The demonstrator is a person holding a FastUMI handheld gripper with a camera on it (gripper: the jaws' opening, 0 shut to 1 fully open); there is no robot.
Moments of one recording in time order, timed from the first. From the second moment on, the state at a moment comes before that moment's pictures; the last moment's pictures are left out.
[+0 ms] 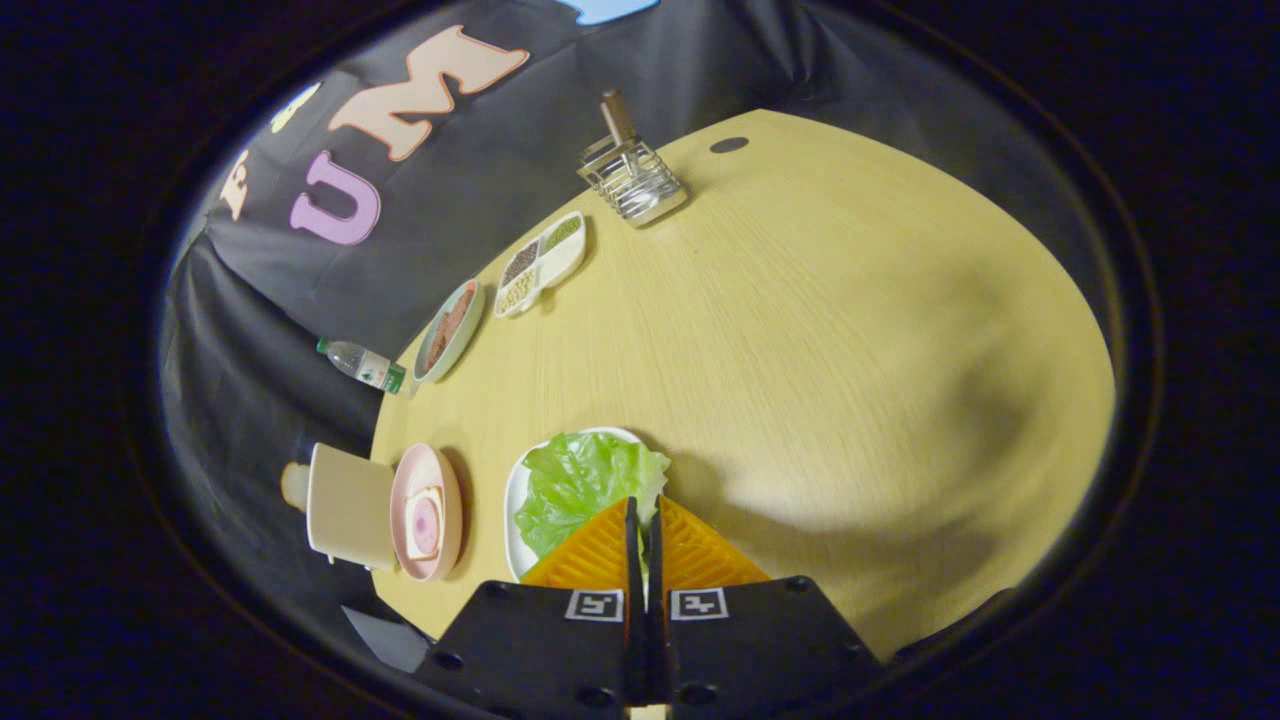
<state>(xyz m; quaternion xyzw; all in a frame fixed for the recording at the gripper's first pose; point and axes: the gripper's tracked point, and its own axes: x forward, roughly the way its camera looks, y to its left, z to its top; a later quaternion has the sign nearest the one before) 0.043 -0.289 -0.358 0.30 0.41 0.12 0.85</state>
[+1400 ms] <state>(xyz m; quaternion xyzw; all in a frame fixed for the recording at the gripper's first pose) -0.016 -0.045 -0.156 0.26 0.35 0.28 0.86</state>
